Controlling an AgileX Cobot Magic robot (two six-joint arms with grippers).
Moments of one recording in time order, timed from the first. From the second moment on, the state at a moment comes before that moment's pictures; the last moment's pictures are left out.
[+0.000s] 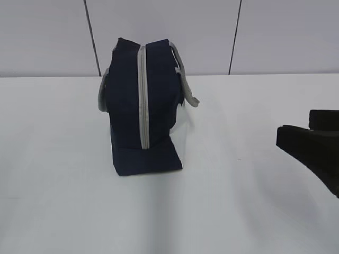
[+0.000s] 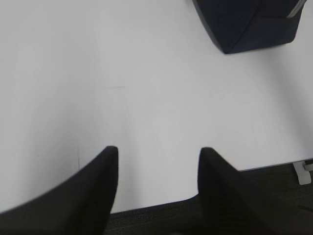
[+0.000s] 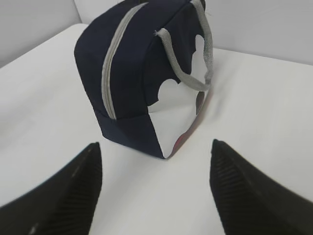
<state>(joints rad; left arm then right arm) -0.19 0.21 -0.52 -0.01 1.10 -0.07 0.41 0.75 -0.41 -1.84 -0.14 1.81</state>
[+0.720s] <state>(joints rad) -0.19 0.21 -0.52 -0.01 1.10 -0.07 0.41 0.66 -0.43 -0.34 0.41 0.29</state>
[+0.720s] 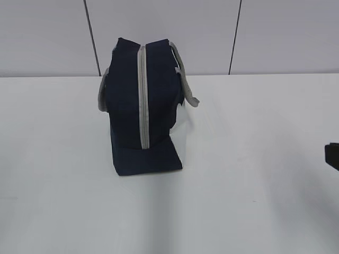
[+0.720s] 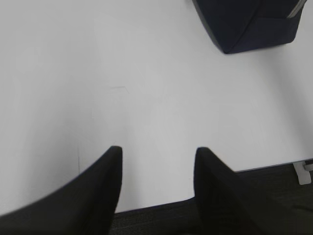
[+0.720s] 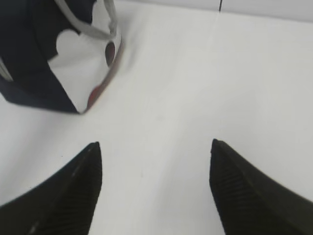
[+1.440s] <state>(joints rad) -0.19 0.21 -0.52 -0.01 1.10 -0.07 0.38 0.31 -0.61 -0.06 0.97 -0.07</state>
